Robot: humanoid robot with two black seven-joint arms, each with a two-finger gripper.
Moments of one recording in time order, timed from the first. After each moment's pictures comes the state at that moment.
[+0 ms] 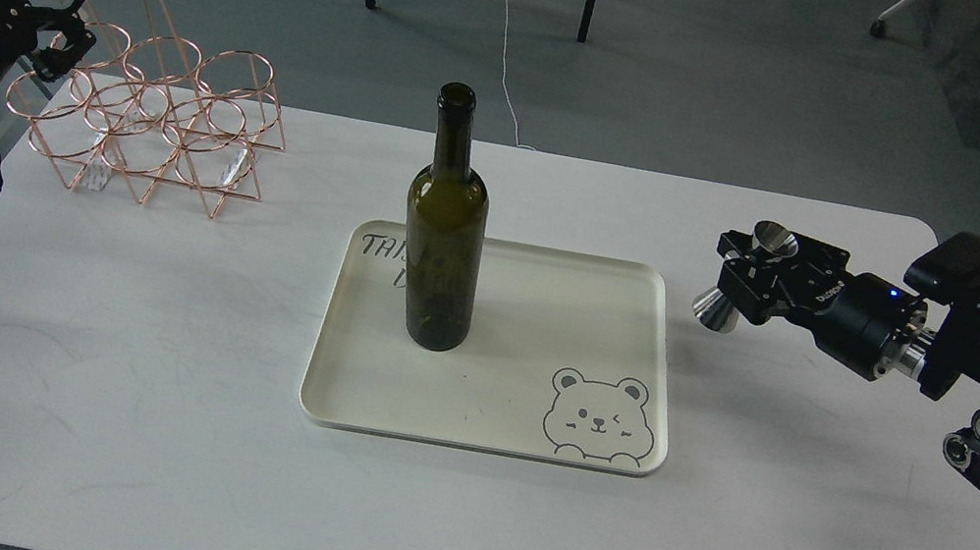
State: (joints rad) left arm -0.80 0.58 -0.70 -0.52 -0.34 -0.48 -0.22; right arm 0.78 -0.74 0.29 1.08 -1.68 -0.25 0.49
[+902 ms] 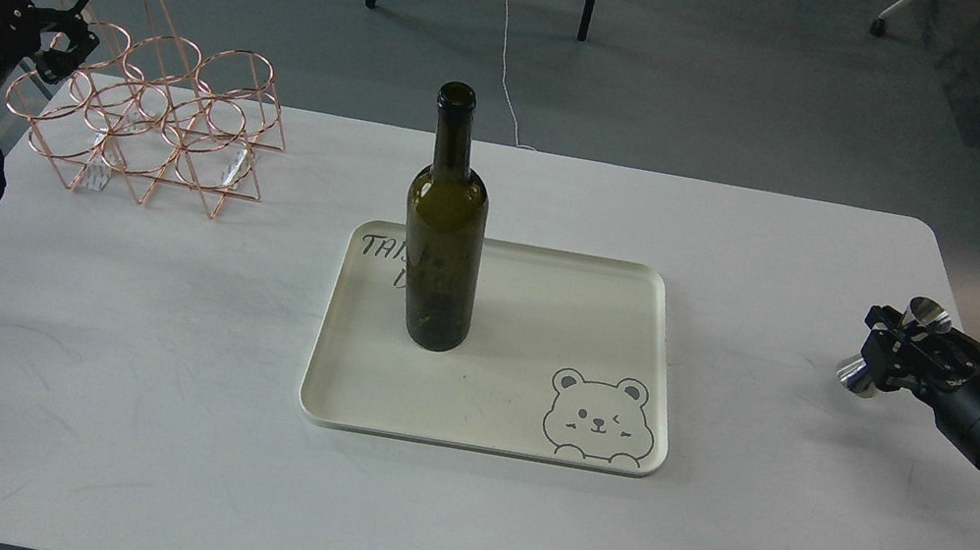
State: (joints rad) left arm -0.80 0.57 -0.69 -0.52 -0.33 -0.47 -0.22; right arm 0.60 -0.71 0.27 0.78 -1.53 -0.39 0.49
